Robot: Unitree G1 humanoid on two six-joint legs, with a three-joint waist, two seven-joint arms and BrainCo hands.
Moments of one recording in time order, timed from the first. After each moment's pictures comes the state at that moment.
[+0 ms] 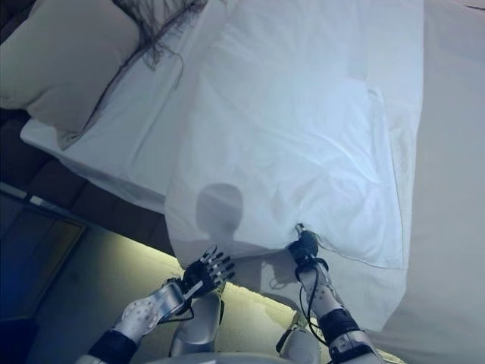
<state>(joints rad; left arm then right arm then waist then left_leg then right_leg) 0.02 0.38 -0.37 0.30 -1.37 0.49 0.06 -0.16 -0.20 0.24 0.55 1.35 -0.10 -0.05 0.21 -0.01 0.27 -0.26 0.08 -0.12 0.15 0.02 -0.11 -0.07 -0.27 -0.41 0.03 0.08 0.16</state>
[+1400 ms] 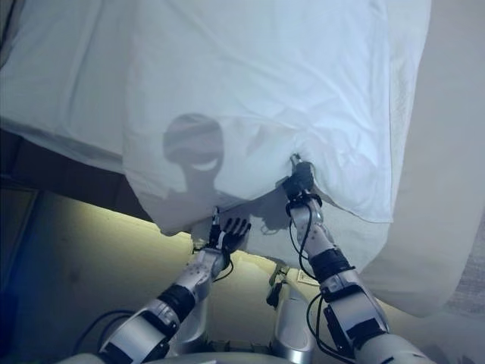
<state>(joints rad) -0.45 0.00 -0.49 0.80 -1.95 -0.22 0.06 -0.56 -0.20 0.25 0.50 1.37 -0.15 -0.12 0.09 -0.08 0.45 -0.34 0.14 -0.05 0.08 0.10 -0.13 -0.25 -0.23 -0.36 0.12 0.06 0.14</state>
